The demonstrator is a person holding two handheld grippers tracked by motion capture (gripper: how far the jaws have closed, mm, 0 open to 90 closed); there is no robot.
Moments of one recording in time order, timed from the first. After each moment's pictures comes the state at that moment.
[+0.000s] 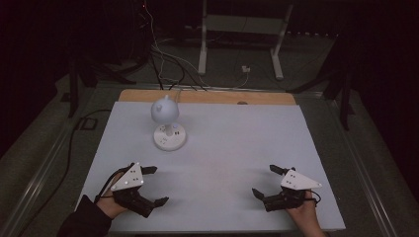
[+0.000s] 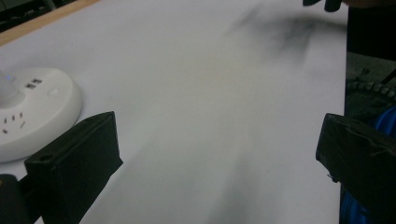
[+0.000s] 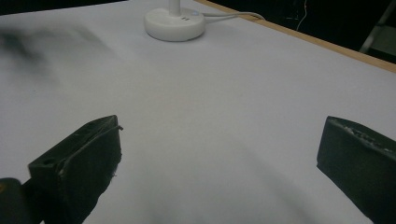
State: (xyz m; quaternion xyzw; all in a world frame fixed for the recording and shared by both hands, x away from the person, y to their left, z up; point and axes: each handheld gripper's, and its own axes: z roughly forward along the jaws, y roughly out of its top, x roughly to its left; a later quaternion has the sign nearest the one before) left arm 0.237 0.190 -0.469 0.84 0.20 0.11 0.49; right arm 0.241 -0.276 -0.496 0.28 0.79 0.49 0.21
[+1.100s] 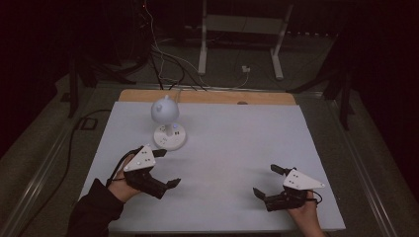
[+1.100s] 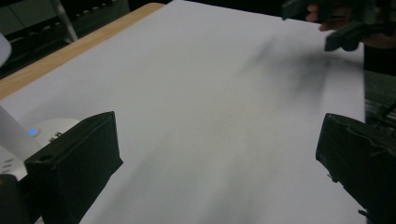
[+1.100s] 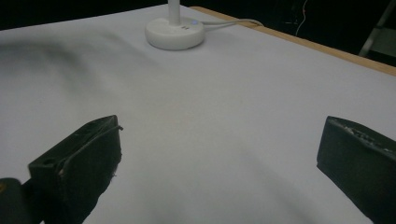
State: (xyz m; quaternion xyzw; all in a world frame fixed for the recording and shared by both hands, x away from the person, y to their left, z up) left arm 0.269 0.159 -0.435 0.83 0.22 0.14 0.49; right arm 0.238 -0.278 -0.492 0.29 0.78 0.51 0.21
